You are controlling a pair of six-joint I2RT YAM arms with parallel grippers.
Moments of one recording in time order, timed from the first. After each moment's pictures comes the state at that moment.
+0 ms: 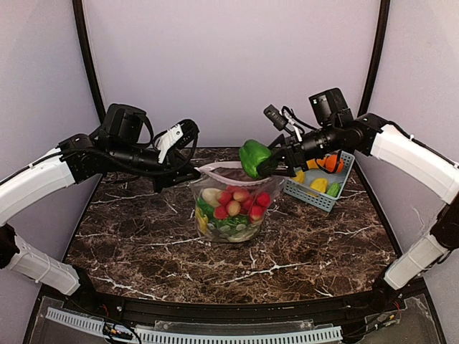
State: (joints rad) left arm -0.76 1.27 1.29 -0.57 0.38 0.28; right arm 0.64 1.48 1.47 -0.64 -0.83 -0.19
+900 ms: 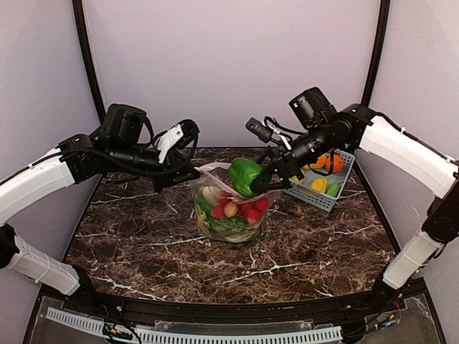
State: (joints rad) left arm -0.76 1.27 1.29 -0.57 0.36 0.28; right arm 0.75 1.57 1.64 -0.93 -0.84 -0.30
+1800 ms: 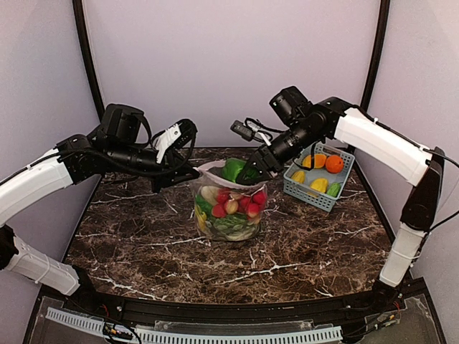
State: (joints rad) left arm -0.76 1.26 1.28 -0.57 0.38 0.28; right arm 0.75 1.78 1.85 -1.03 -0.71 -0.15
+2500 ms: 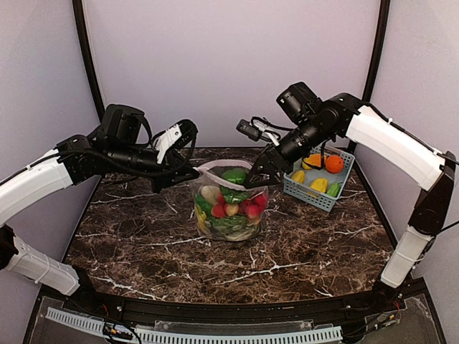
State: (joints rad) left arm -0.77 1.26 1.28 -0.57 0.35 0.28; right arm 0.77 1.71 1.84 -1.10 -0.63 -0.19
